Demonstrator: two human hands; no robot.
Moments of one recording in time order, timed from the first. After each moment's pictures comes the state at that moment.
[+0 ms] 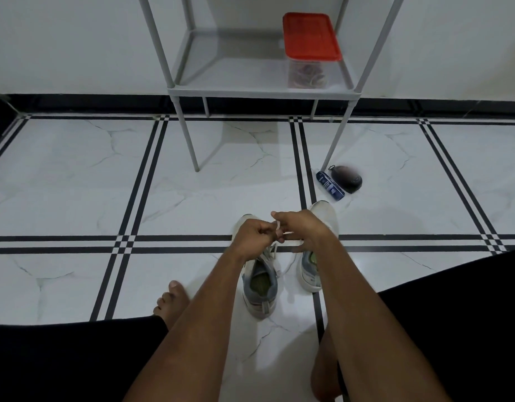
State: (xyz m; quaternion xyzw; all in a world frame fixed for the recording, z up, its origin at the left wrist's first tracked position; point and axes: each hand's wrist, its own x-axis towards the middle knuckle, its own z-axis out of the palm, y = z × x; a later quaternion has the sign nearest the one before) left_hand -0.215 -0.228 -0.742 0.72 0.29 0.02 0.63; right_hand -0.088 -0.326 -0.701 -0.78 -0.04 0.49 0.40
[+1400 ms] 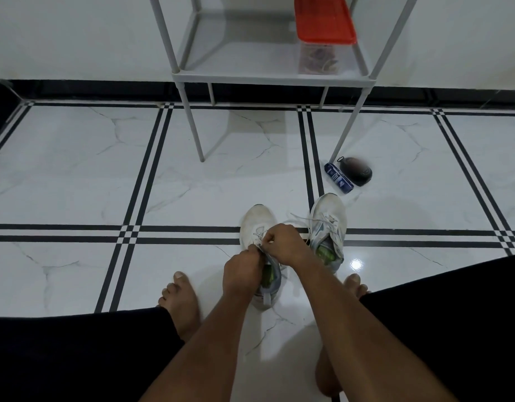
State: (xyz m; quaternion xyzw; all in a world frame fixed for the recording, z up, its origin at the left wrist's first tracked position) left_hand -0.278 -0.268 -0.806 0.92 0.36 -0.05 0.16; right_hand -0.135 -0.321 -0.781 -0.85 -0.37 0.32 0.22
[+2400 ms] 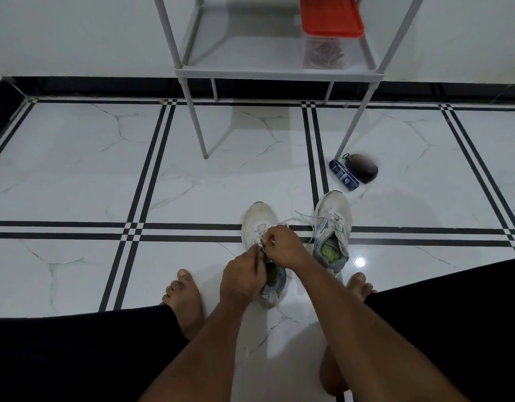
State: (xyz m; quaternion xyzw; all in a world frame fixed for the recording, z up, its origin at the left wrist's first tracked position) left_hand -0.299 -0.274 -0.818 0.87 0.38 0.14 0.29; right_hand -0.146 -0.319 -0.802 -0.84 -0.37 0.31 0.24
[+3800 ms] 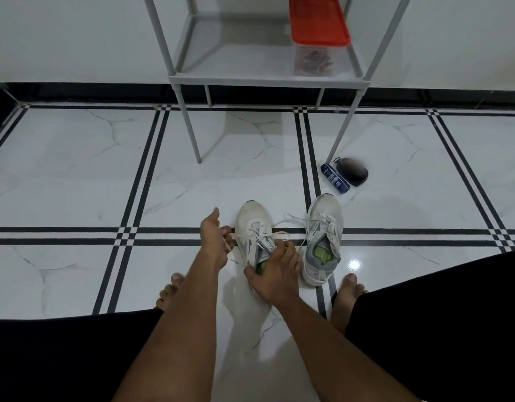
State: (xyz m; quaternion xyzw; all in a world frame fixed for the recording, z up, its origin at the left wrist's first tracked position) left_hand -0.254 -0.185 -0.769 0.27 0.58 0.19 0.75; right_hand -0.219 -0.354 -0.820 -0.94 -0.26 0.14 0.19
